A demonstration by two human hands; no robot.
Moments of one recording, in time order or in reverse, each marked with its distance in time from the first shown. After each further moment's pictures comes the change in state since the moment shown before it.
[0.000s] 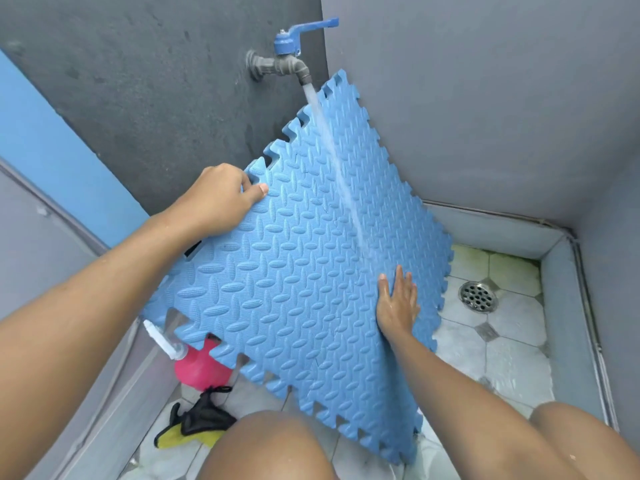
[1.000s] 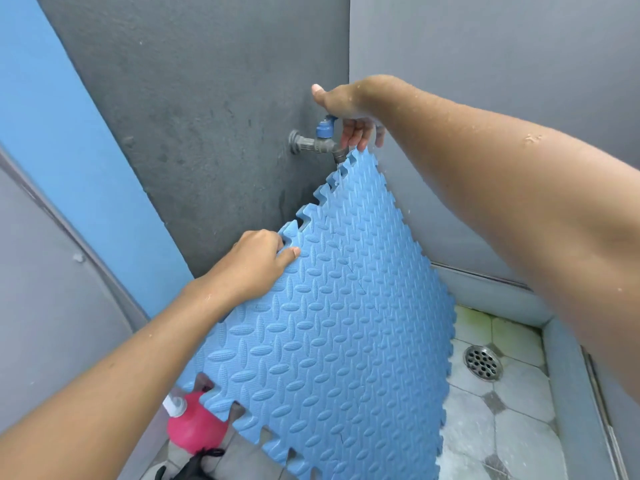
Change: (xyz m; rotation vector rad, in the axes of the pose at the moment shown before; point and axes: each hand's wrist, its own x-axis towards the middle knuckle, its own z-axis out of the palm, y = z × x) left_hand -0.005 -0.006 0.002 -0.043 -0.022 0.043; right_hand -0.003 -0.482 -0.169 -0.618 -0.352 -0.382
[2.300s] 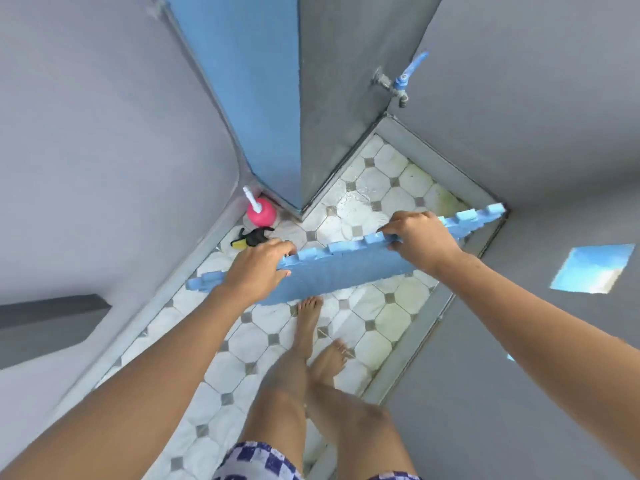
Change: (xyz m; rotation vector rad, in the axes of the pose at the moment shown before) left_hand -0.264 0.009 -0.179 -0.125 -0.424 -0.212; right_hand -0.301 0.032 0.040 -0.477 -0.253 -0.480
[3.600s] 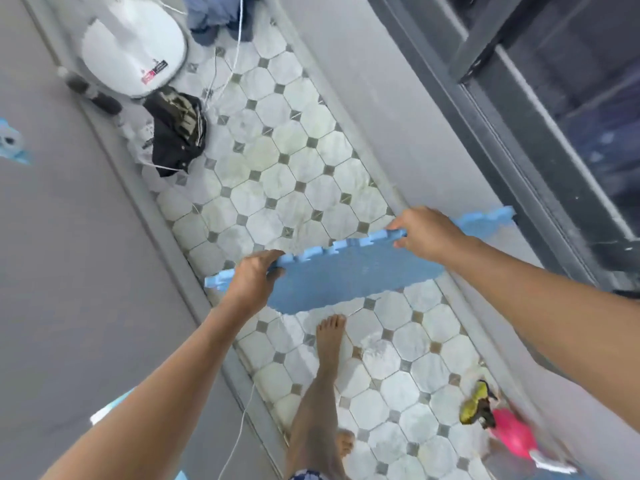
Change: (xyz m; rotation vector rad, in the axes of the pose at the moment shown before) left_hand -0.652 -0.169 0.322 -1.012 1.093 -1.672; right_hand -0.132 -0.874 0.212 -0.863 -0.597 -1.438
